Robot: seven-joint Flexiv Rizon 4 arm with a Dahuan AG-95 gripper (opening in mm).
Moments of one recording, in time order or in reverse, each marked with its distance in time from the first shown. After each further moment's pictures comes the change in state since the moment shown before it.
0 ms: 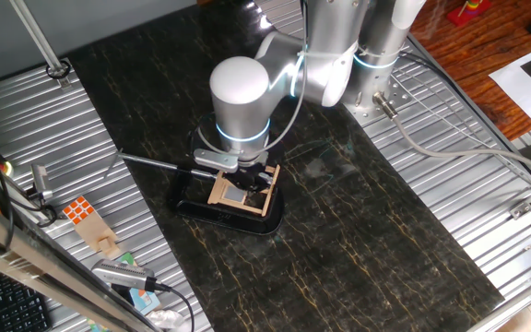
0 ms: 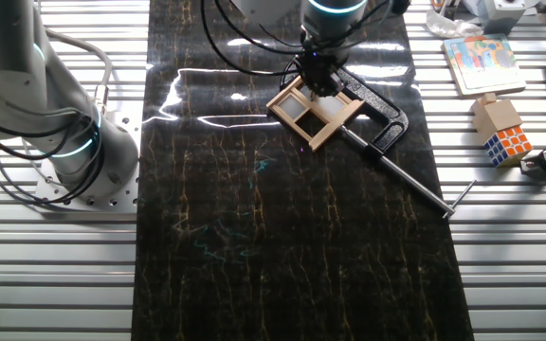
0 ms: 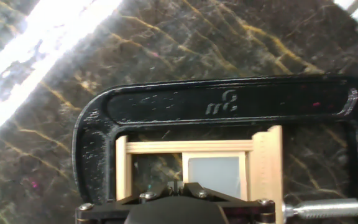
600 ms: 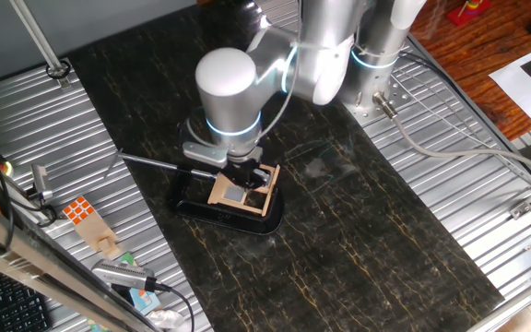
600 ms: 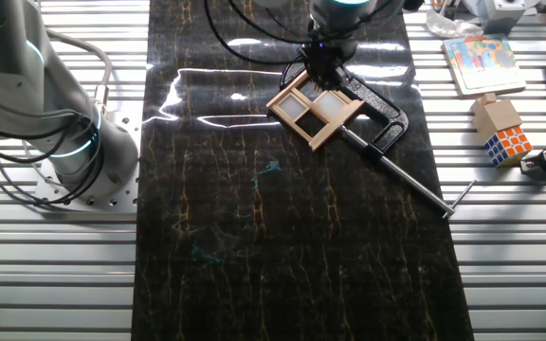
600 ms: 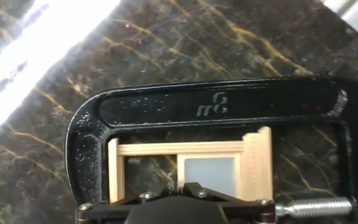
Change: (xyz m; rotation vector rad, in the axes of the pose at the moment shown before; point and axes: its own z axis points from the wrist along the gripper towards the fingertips) arm -0.003 -0.001 -0.033 -0.021 0.003 0.137
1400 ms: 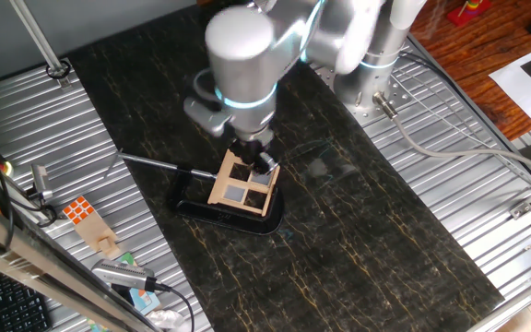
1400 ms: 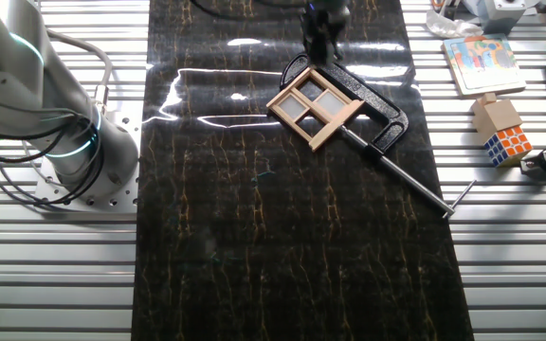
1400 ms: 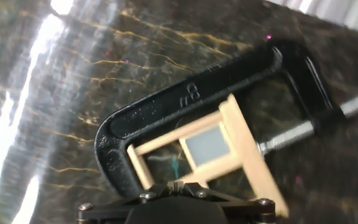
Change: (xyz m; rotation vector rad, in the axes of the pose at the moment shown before) arm 0.019 0.034 -0.088 0.001 0.016 0.377
